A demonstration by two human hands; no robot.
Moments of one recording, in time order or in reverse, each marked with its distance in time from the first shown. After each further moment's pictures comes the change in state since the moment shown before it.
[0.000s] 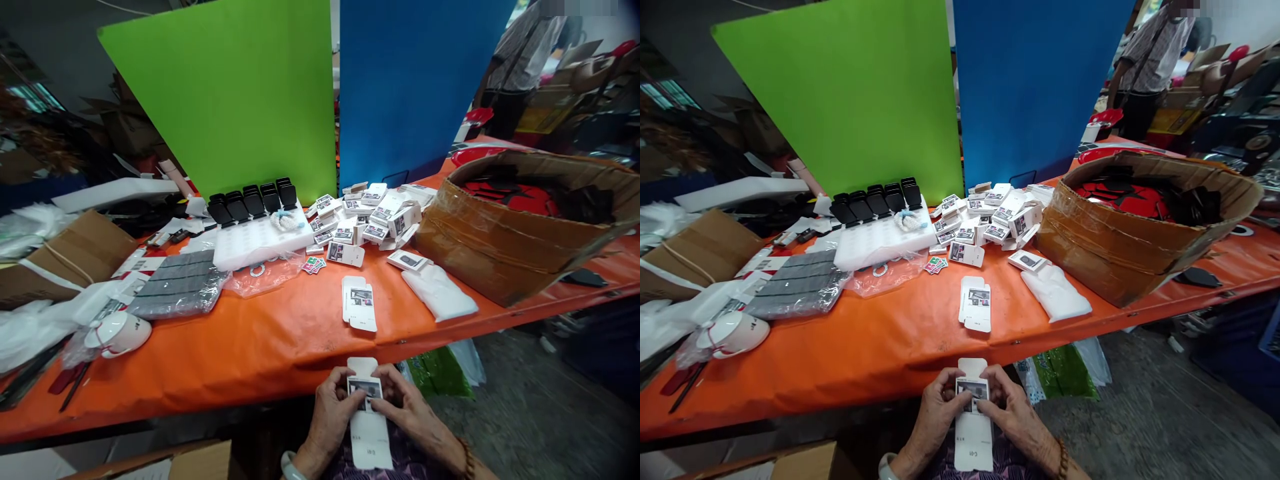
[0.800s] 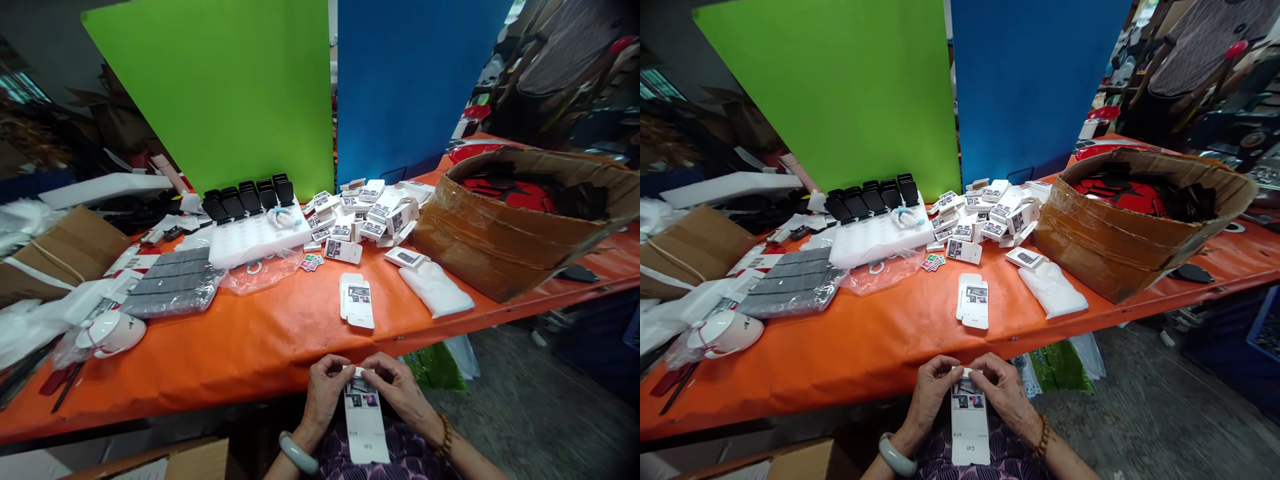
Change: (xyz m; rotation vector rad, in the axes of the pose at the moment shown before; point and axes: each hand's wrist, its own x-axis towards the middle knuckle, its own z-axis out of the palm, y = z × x) left_hand 0.023 0.004 -0.006 -0.170 0.053 -0.039; right_hand 0.022 -0.017 0.002 -0.167 0.156 -0.095
